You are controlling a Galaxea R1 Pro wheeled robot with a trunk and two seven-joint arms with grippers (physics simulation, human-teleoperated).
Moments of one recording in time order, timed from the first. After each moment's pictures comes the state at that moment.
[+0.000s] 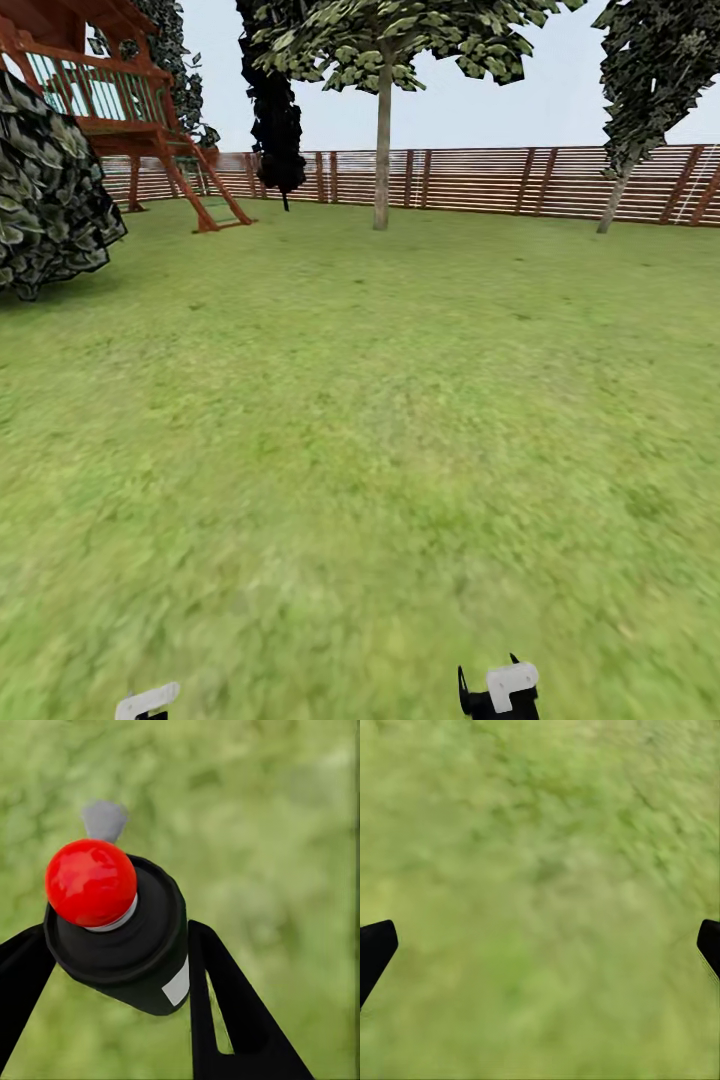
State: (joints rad) left arm -0.36 0.17 -0.55 -0.11 0.79 -0.45 0.14; right arm -0.40 0.03 -0.03 -0.03 0.43 -0.70 -0.36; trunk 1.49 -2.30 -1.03
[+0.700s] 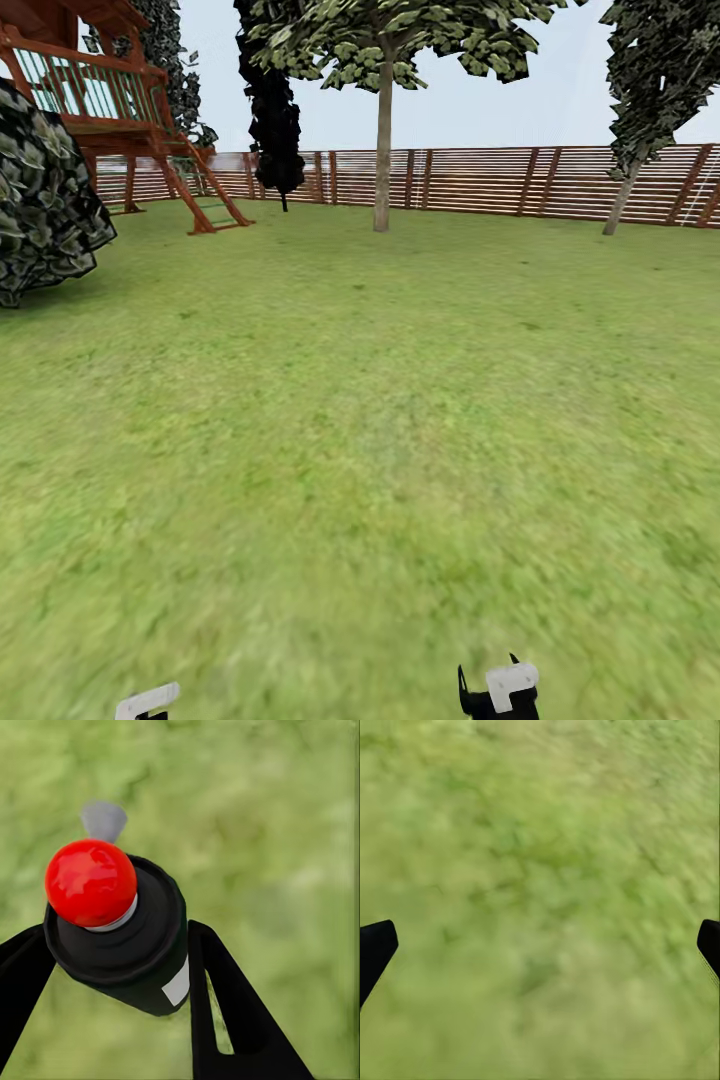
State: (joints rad) left arm -0.36 0.17 -0.55 -0.11 0.79 -0.45 0.14; right arm -0.40 0.03 -0.03 -0.03 0.43 -0.70 -0.36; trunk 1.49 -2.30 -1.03
